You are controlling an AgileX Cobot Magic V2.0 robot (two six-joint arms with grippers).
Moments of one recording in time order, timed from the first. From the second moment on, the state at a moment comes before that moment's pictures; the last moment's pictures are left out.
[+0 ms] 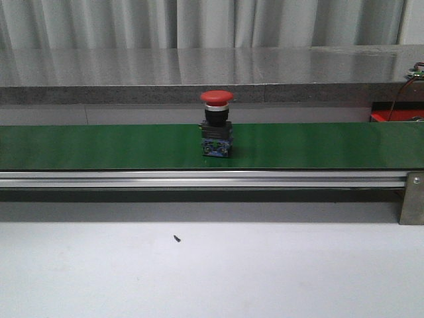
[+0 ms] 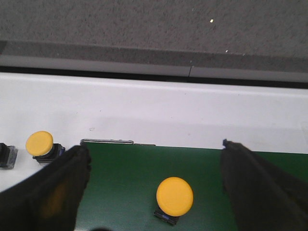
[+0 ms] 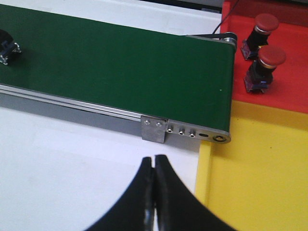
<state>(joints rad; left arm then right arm) 0.17 1.35 -1.28 -0.28 0.66 0.26 -0.06 0.63 -0.58 0.29 0.64 -0.34</state>
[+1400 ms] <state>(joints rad) -0.05 0.63 -0.64 -0.31 0.51 0.31 -0.06 0.63 -0.58 0.33 0.68 -0.34</state>
